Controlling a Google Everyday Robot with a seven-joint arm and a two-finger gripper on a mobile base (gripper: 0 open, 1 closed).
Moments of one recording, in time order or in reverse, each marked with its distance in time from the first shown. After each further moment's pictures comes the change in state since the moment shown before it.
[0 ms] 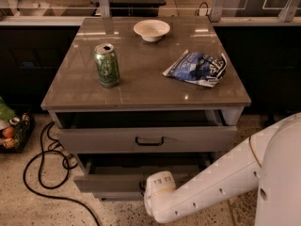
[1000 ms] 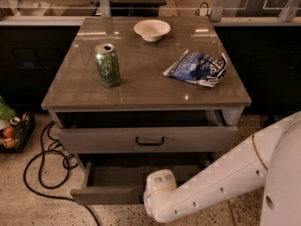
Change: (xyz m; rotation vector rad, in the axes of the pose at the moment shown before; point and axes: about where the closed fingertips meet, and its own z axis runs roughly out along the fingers) arm -0.001 -0.004 -0.016 0.000 0.000 0.000
